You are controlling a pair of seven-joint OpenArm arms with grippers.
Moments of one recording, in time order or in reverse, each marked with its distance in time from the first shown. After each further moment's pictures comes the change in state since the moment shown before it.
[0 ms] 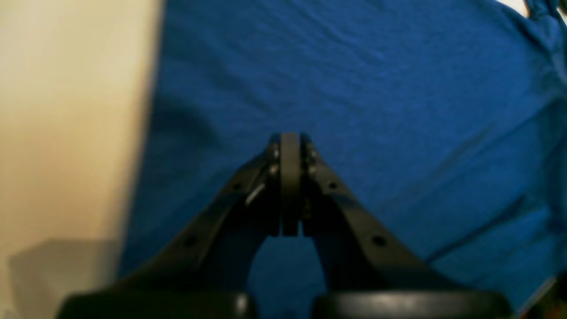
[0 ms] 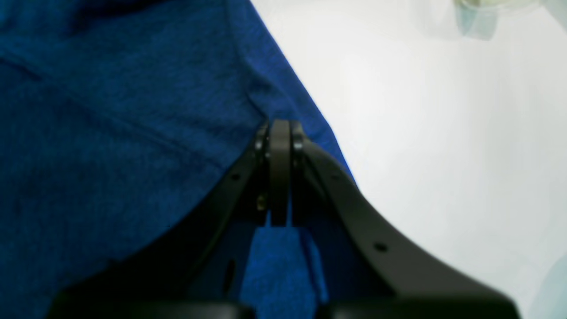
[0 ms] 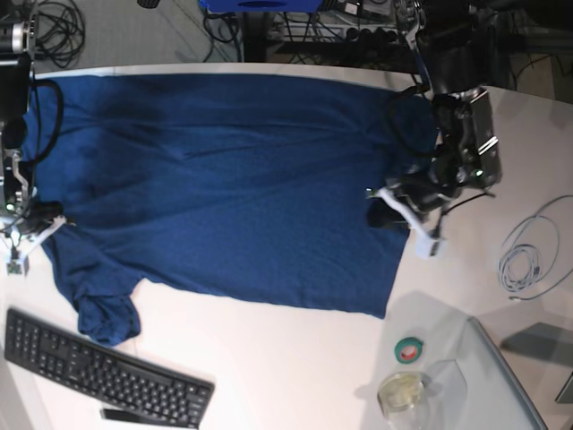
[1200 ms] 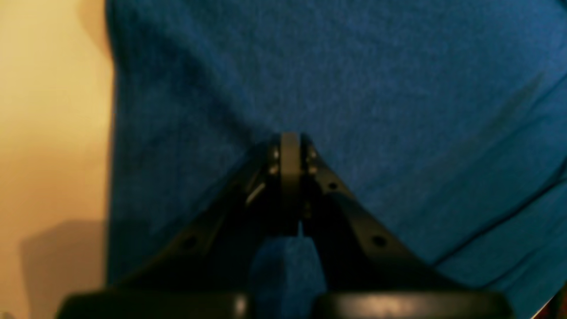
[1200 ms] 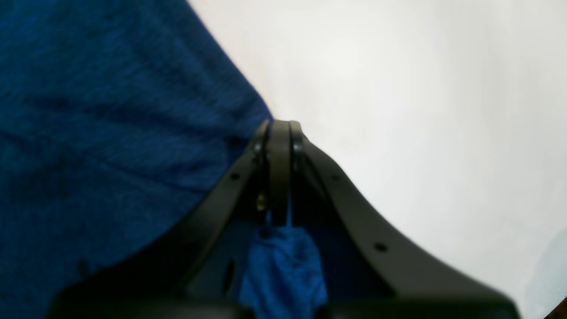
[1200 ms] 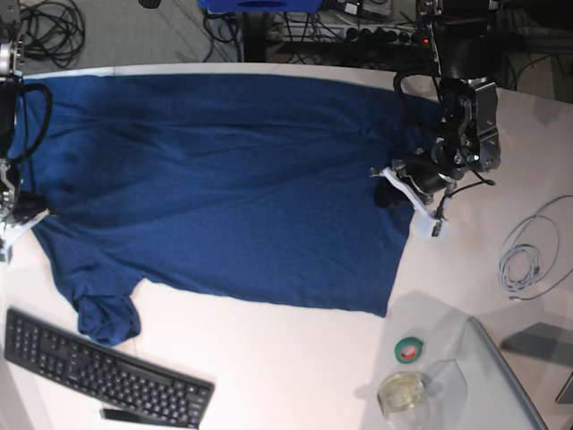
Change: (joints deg) left arm 5.2 -5.0 6.1 0.3 -0.3 4.1 -8.6; right arm 4.5 2.7 0.1 -12.7 -0.2 -0.1 3.0
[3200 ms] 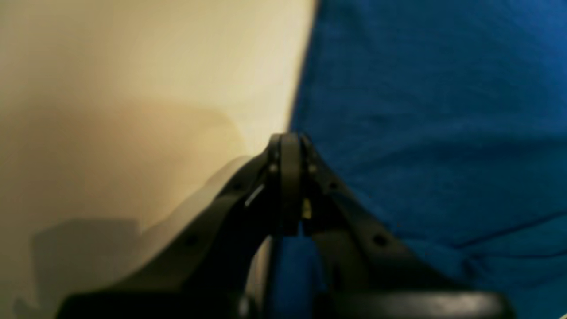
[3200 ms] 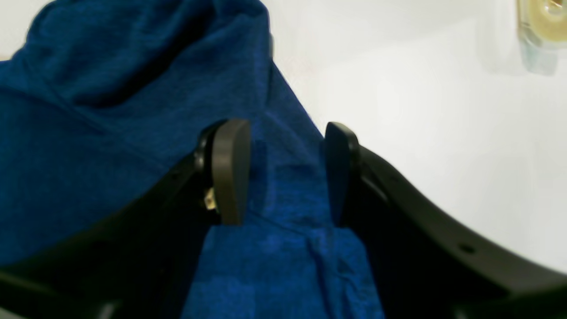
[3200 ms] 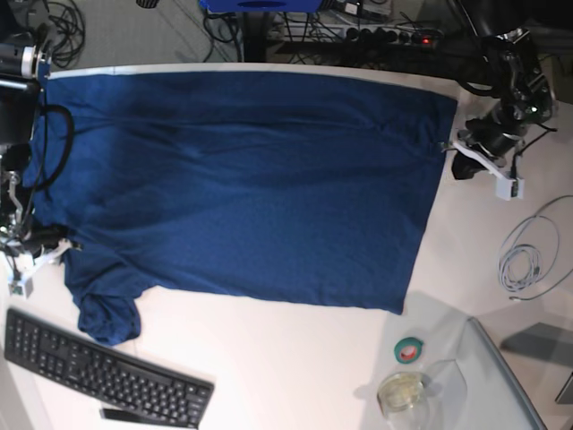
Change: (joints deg) left arm 9.4 -2.8 -17.3 9.2 0.0 -0.4 1.5; right arm 1.7 -6.4 8.7 9.4 0.1 9.3 -7.2
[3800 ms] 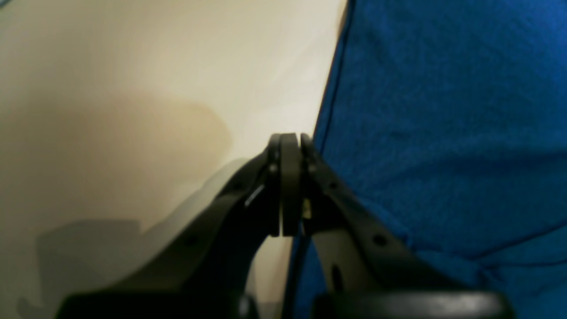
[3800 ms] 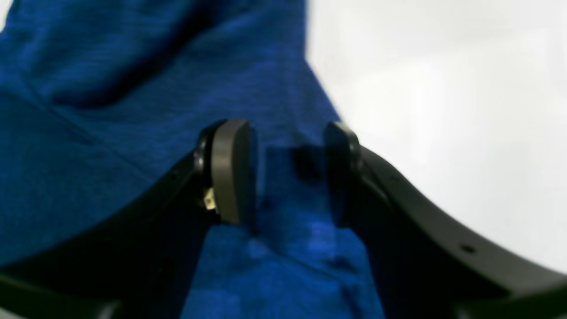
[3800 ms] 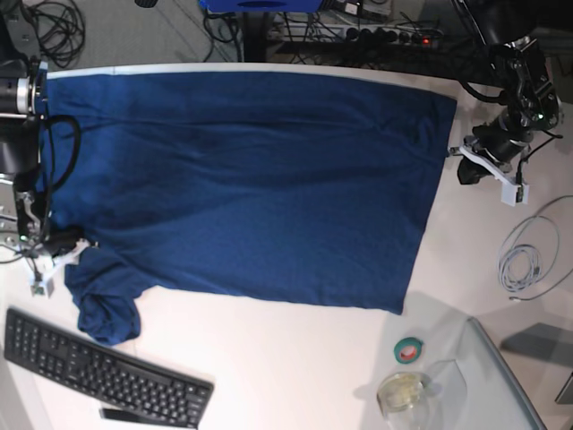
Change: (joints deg) left arm -1.4 -1.8 0.0 -2.4 -0.1 -0.2 -0.1; right arm 7.7 0.3 -8.6 -19.4 0.0 0.5 10.9
